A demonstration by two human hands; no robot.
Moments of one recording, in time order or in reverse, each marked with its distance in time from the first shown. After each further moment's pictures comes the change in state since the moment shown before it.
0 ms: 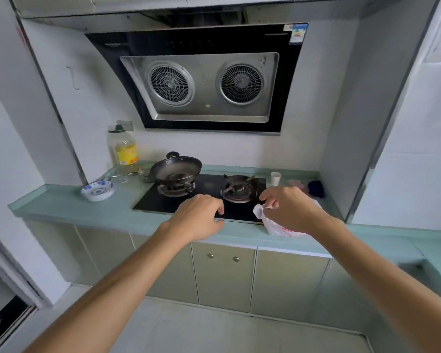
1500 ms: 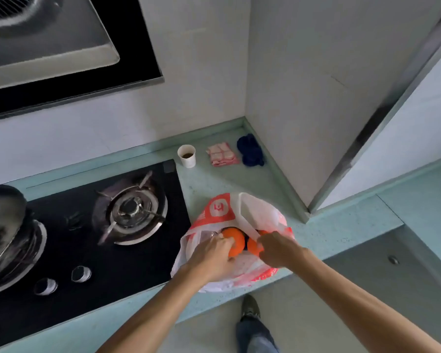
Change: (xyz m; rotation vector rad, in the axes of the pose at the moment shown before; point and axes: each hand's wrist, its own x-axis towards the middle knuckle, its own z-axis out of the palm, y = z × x) left_hand 0.478 0.095 0.320 -0.157 -0.665 0.378; right_hand 0.280 0.402 0.170 -0.100 -0.589 0.537
